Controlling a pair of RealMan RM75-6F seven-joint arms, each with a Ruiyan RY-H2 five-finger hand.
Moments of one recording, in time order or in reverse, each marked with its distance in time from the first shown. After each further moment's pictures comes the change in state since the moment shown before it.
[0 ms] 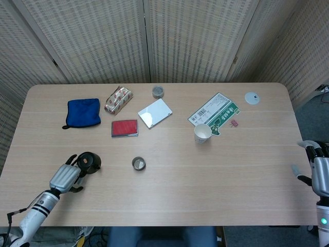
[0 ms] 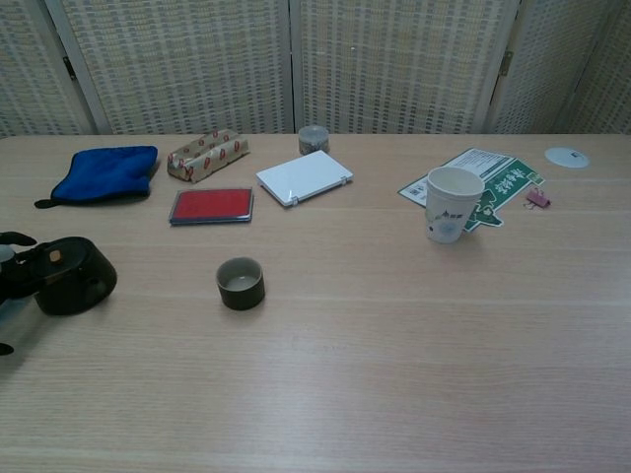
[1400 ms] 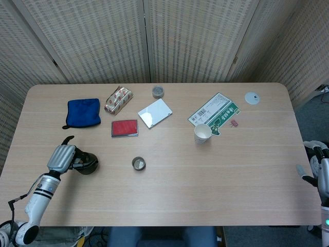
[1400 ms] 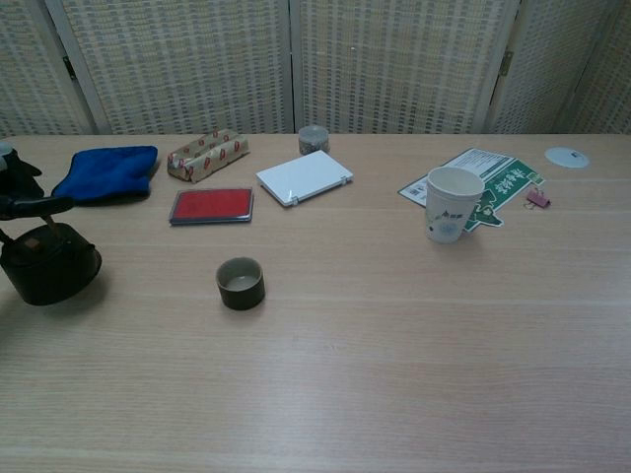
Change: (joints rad) left arm -0.045 0.021 -0.174 -0.094 -0.161 0.039 -0.151; right arm -0.018 -0.019 0.014 0.053 -0.002 0.019 0.071
